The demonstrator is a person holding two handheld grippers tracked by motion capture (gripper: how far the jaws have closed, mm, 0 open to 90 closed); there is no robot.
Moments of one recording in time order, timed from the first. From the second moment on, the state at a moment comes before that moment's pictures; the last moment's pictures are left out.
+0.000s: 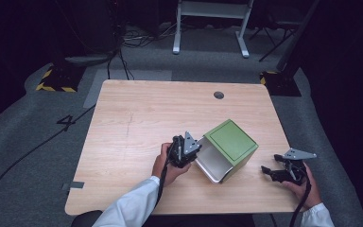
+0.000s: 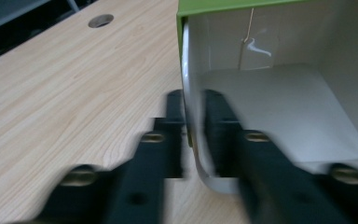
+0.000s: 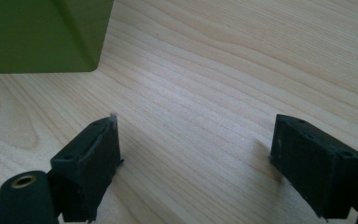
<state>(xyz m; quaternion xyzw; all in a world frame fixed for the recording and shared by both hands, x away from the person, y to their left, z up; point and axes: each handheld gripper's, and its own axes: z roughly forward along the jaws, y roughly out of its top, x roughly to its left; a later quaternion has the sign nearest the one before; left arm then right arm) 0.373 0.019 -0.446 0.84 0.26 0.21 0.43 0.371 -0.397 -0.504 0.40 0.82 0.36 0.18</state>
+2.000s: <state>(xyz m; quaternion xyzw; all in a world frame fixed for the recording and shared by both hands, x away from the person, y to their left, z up) 0.396 0.029 -0.445 0.85 0.24 0.18 0.43 0.371 -0.397 -0.504 0.40 0.82 0.36 0.18</state>
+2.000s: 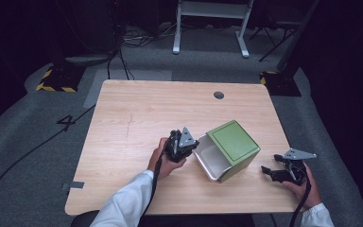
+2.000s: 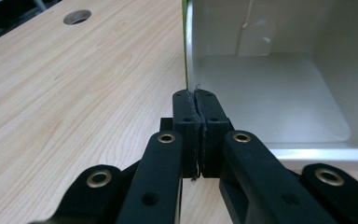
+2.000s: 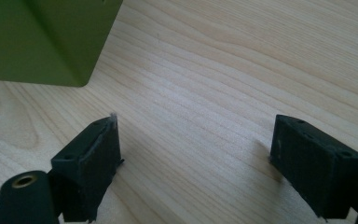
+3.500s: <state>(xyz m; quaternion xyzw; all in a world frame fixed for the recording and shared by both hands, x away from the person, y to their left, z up) 0.372 0.149 -0.458 0.88 0.25 0.20 0.35 0.371 -0.397 -0.504 0.40 0.82 0.36 0.18</state>
